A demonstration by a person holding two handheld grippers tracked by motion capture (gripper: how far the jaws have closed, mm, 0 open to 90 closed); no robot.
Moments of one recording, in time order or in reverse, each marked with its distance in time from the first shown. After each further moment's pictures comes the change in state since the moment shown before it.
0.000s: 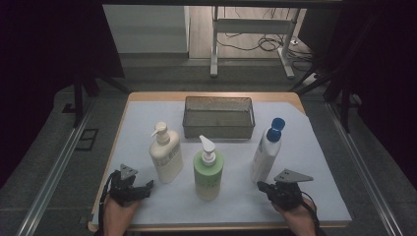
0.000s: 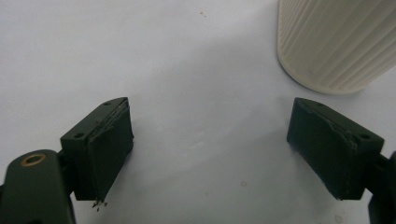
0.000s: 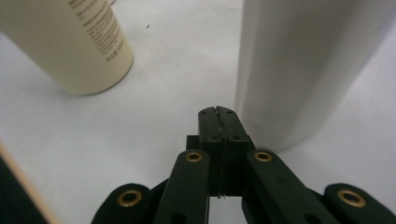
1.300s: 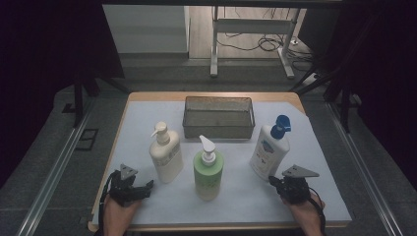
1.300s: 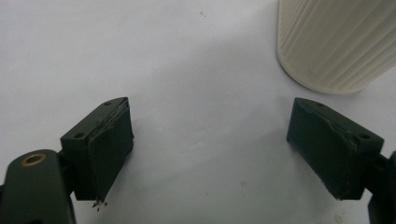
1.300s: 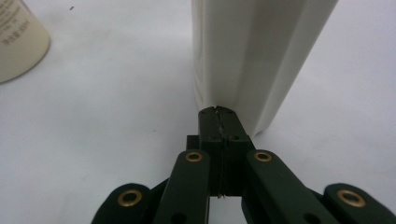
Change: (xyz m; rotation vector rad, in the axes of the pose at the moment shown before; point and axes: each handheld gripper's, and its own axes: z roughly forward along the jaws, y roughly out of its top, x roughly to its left) left arm 0.000 0.000 0.000 0.000 0.000 -0.001; right arm -0.035 -0.009 0.003 0.029 -0.143 0.009
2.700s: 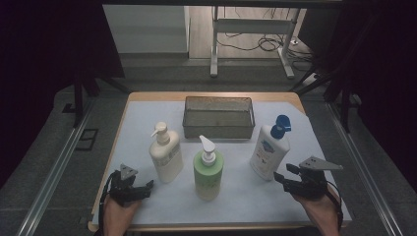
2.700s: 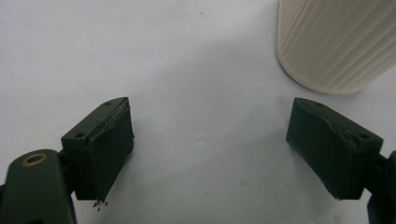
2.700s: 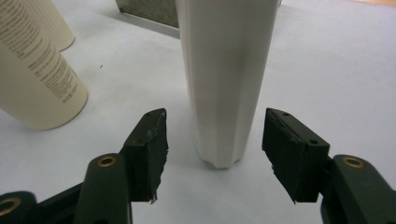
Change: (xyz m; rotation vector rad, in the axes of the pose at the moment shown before) left arm 0.000 0.000 0.000 -0.002 0.002 -0.001; right arm -0.009 0.035 -0.053 -0.084 0.019 0.029
